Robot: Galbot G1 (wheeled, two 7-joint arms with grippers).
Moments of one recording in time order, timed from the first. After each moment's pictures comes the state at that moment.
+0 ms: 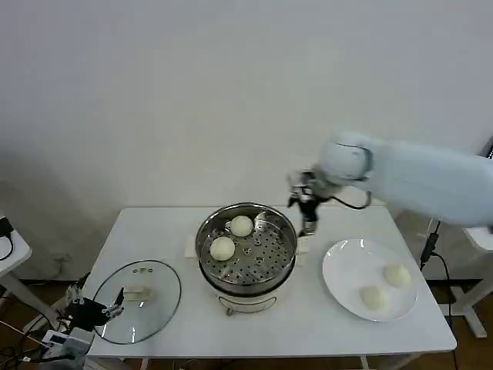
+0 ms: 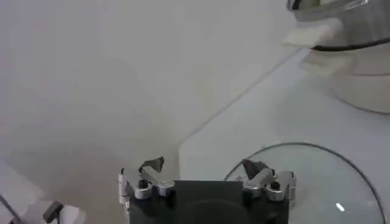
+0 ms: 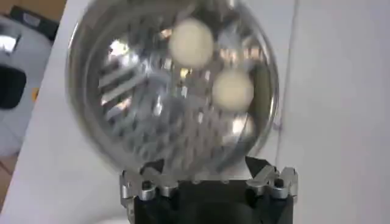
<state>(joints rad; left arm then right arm) 1.65 -1.22 -0.83 -2.12 0.30 0.29 0.19 0.67 0.68 -1.35 1.60 0.30 -0.42 -1.01</state>
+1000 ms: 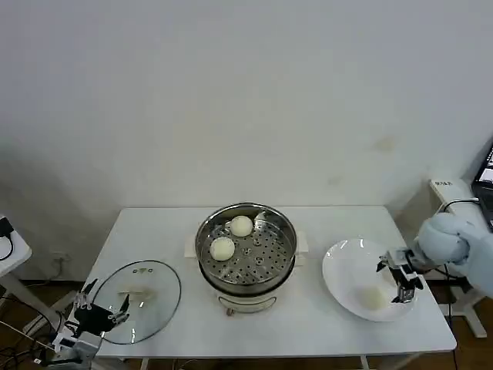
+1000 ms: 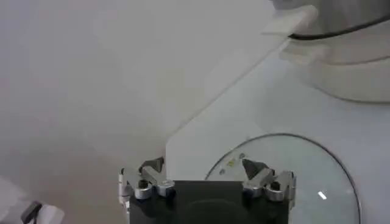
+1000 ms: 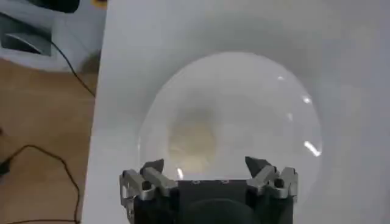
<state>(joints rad) 1.66 -1.22 -0.81 -2.09 0.32 0.29 0.19 0.00 0.38 -0.91 1.57 -0.11 -0.24 -1.08</state>
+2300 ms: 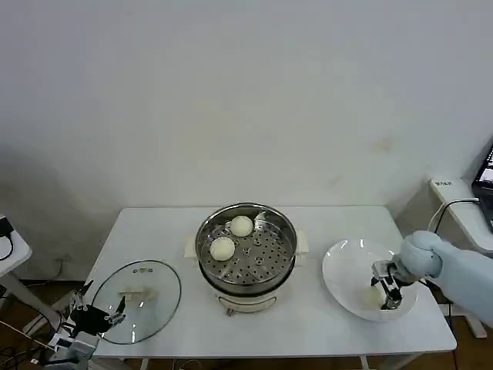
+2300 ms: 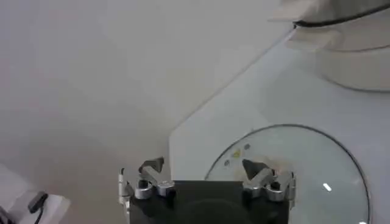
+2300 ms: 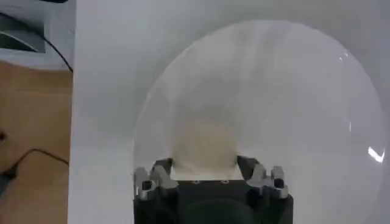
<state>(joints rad) 1.66 -1.23 -0.82 -2.09 0.32 0.29 0.19 -0.17 0.49 -0.79 1.45 -0.19 -0.27 -1.06</state>
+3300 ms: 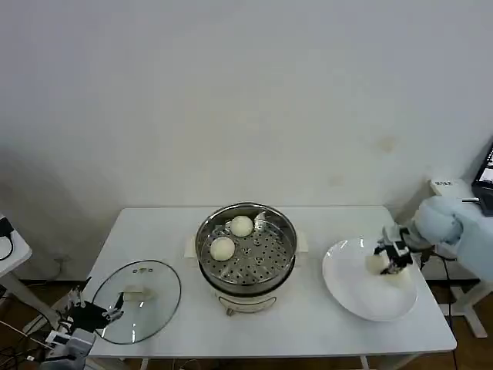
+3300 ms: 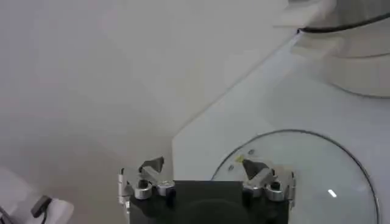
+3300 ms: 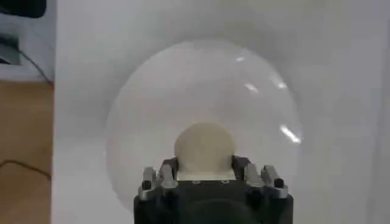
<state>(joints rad) 1.65 -1.21 -0.84 -2.09 0.30 0.29 0.20 0.18 0.46 -0.88 1.48 -0.05 -0.27 -1.11</state>
